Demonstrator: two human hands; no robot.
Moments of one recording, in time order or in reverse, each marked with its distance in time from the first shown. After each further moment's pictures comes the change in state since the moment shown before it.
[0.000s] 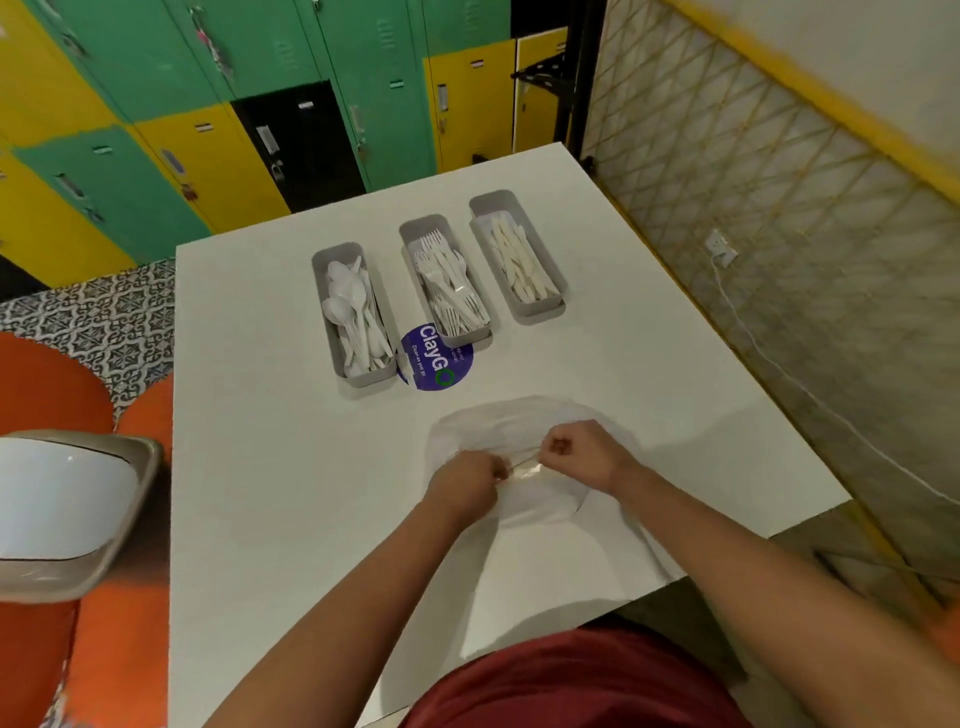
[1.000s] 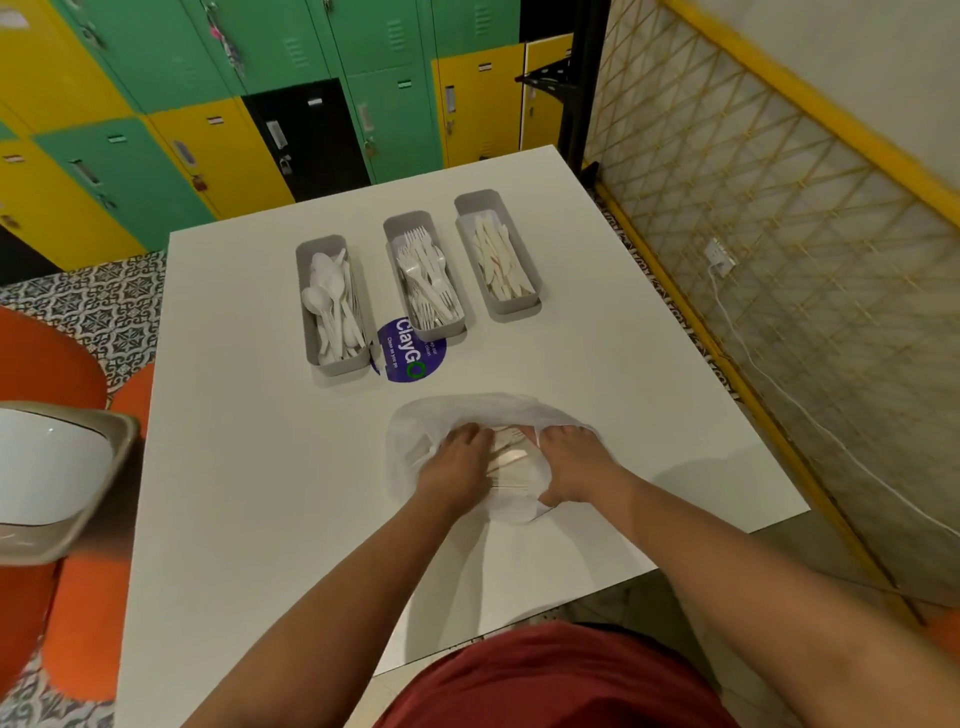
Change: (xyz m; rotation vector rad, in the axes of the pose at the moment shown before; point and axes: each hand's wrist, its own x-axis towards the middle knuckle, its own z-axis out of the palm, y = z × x) left_hand 0.019 0.030 0.030 0.181 0.163 -0.009; right_hand -0.008 0.030 -0.014 -0.761 -0.114 -0.058
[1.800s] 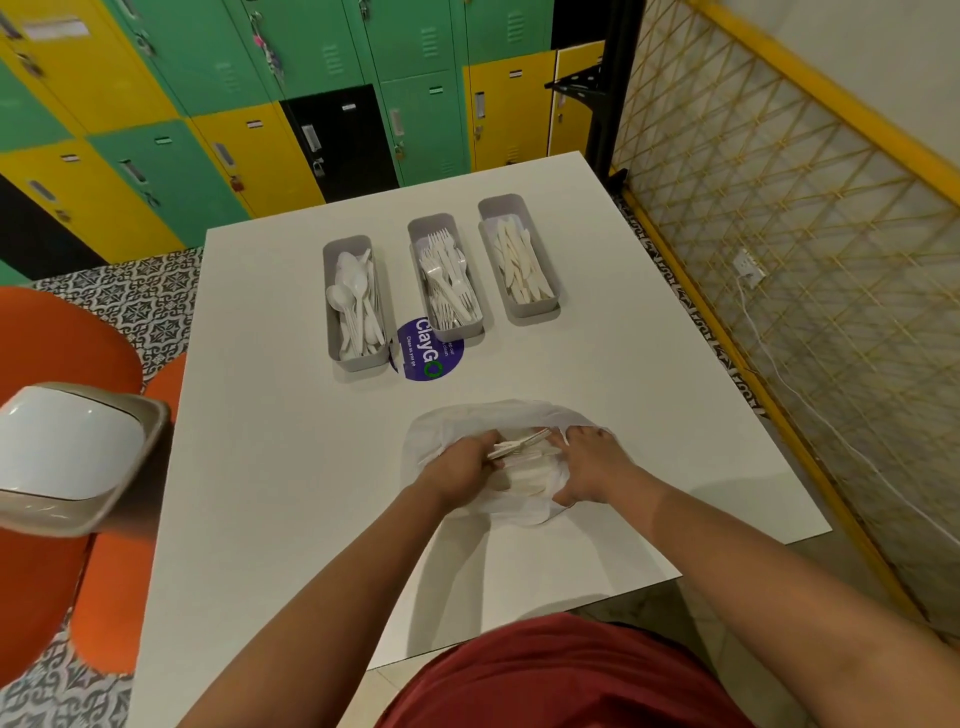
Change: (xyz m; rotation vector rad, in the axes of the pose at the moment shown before) left_hand -0.009 -0.003 -0.014 -0.384 -0.024 0.046; right_hand 0.000 0.012 -0.005 -0.082 -0.109 -0.028
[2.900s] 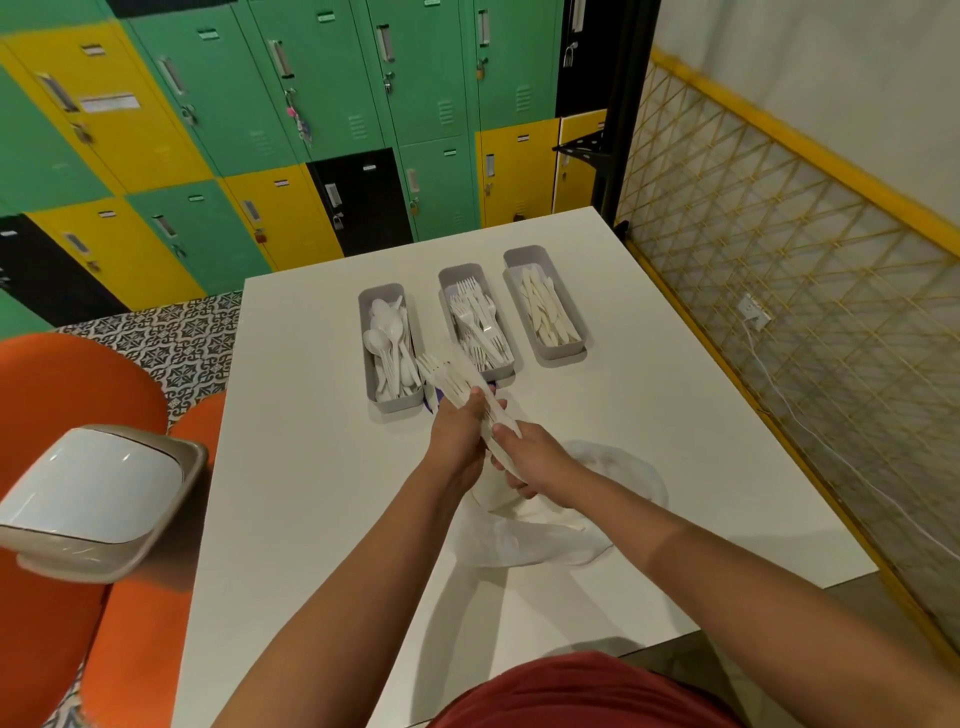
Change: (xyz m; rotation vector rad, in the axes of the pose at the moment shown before) left_hand -0.009 0.035 -0.084 -1.498 0.434 -0.209; right_hand -0.003 -0.114 -0.088 1.409 0.052 0.057
